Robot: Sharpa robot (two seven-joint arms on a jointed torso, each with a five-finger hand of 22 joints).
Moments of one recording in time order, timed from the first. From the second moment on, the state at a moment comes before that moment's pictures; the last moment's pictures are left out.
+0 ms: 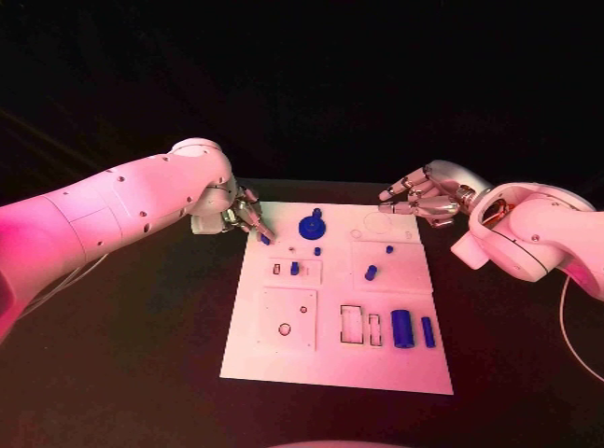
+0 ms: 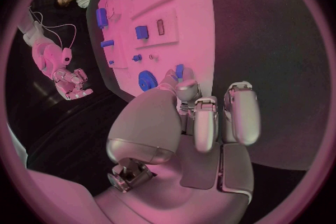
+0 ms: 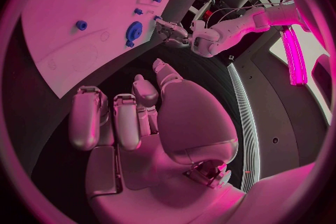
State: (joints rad) left arm 1.37 -0.53 -0.01 1.03 -1.00 0.45 -0.55; left_hand 1.41 0.13 0.06 0.15 0.05 0.93 0.04 0.49 0.73 1.28 -0.03 1.07 1.00 1.47 -0.08 1.57 1.31 0.05 1.47 0.03 1.38 1.31; right arm 1.33 -0.92 -0.05 1.60 -0.88 -0.29 -0.11; right_hand 1.30 -0.02 0.08 0.10 0.27 0.96 0.15 0.09 0.07 1.32 0.06 1.07 1.16 1.46 -0.02 1.44 1.31 0.06 1.40 0.08 1.38 1.17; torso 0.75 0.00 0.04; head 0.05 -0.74
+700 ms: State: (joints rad) left arm 1.33 -0.72 -0.01 1.39 -0.98 0.23 -0.54; left_hand 1.38 0.06 0.16 0.19 0.05 0.93 0.04 0.52 0.73 1.31 -0.04 1.08 1.02 1.47 -0.09 1.57 1.31 0.05 1.47 0.02 1.40 1.31; right arm 1.32 -0.92 -0.05 1.58 -0.83 -0.28 -0.10; right_hand 1.30 -0.02 0.08 0.10 0.27 0.96 0.15 0.09 0.07 1.32 0.06 1.07 1.16 1.46 -0.02 1.44 1.31 0.06 1.40 0.08 1.38 1.17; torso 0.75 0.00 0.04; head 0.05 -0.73
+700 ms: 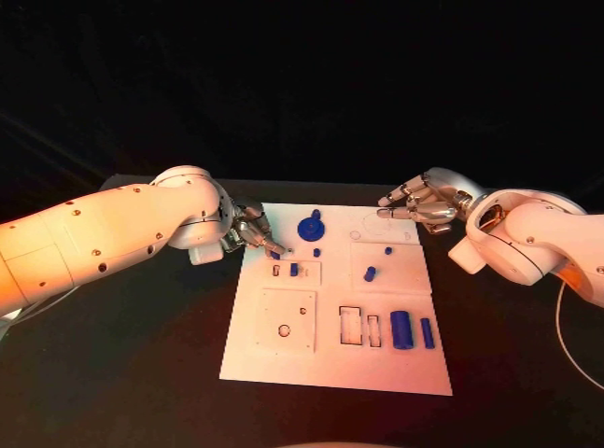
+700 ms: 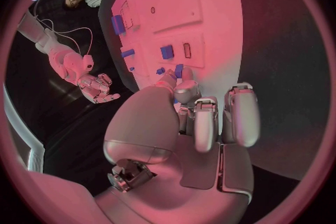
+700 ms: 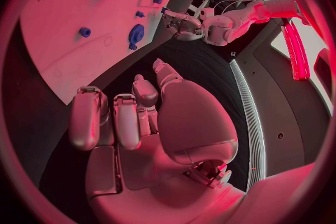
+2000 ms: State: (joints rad) left arm 1.29 -0.74 -0.01 1.45 -1.18 0.26 -0.51; left_hand 1.30 -0.05 0.40 0.18 0.04 0.93 0.04 0.52 0.76 1.32 -0.04 1.08 1.01 1.47 -0.09 1.57 1.31 0.05 1.47 0.02 1.40 1.31; right arm 1.31 -0.92 -0.05 1.57 -0.83 -0.27 -0.10; right_hand 1.30 -0.02 0.08 0.10 0.27 0.96 0.15 0.09 0.07 1.32 0.06 1.07 1.16 1.46 -0.02 1.44 1.31 0.06 1.40 0.08 1.38 1.17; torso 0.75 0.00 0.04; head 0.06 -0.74
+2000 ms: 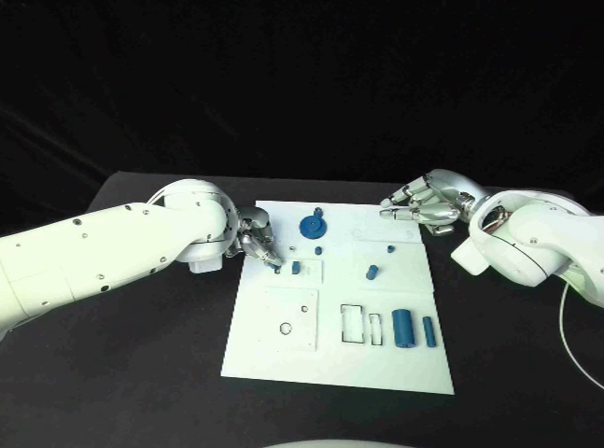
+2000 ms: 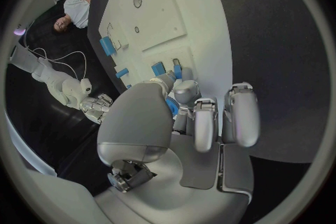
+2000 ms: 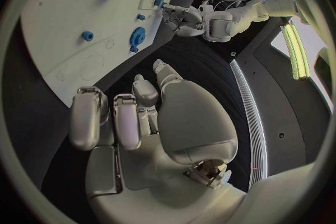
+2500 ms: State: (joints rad) left arm 1.29 -0.74 -0.01 1.45 -1.18 0.28 -0.50; left_hand 1.30 -0.05 0.40 0.18 0.05 0.93 0.04 0.53 0.79 1.32 -0.04 1.08 1.01 1.47 -0.09 1.57 1.31 0.05 1.47 0.02 1.40 1.31; right arm 1.31 -0.92 -0.05 1.58 -0.83 -0.26 -0.10; right_hand 1.30 -0.02 0.08 0.10 0.27 0.96 0.15 0.09 0.07 1.32 0.06 1.07 1.16 1.46 -0.02 1.44 1.31 0.06 1.40 0.08 1.38 1.17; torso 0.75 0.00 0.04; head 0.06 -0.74
